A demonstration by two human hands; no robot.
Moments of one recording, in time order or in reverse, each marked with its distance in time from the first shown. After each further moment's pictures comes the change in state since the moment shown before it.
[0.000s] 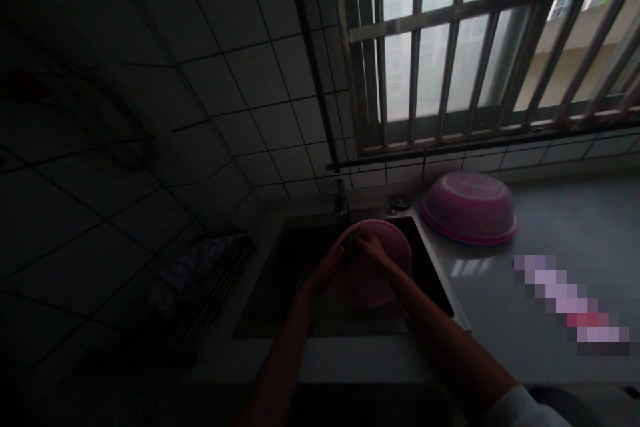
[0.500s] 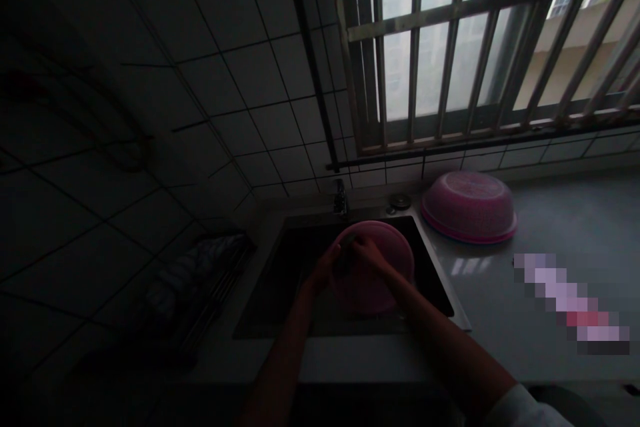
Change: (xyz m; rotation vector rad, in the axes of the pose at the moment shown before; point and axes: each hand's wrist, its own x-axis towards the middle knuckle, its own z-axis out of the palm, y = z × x) left_hand 0.000 0.004 -0.001 -0.116 0.074 -0.041; right_hand -0.006 0.003 0.008 -0.026 -0.049 -0.007
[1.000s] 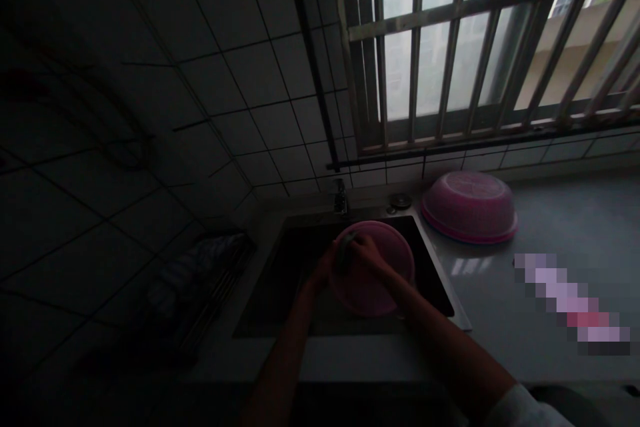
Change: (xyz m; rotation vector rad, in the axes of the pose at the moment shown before) left_hand 0.006 -0.011 -0.006 -0.002 0.112 -0.107; right_hand -0.001 -0.003 0.006 0.040 0.043 0.012
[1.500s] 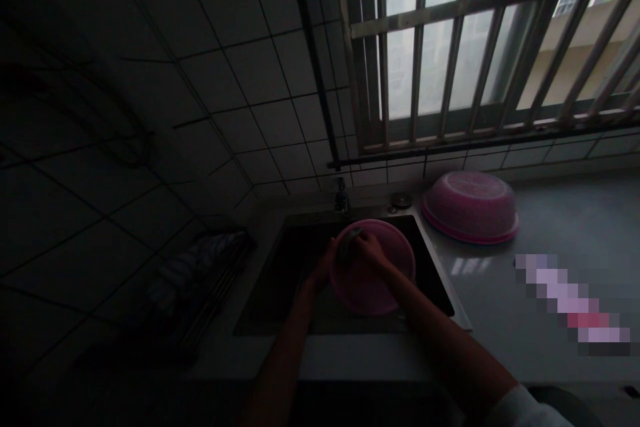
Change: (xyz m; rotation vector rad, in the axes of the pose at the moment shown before) left_hand -0.005 0.009 0.008 0.028 -0.038 -0.048; right_hand -0.001 -0.006 -0.002 0.083 0.035 0.056
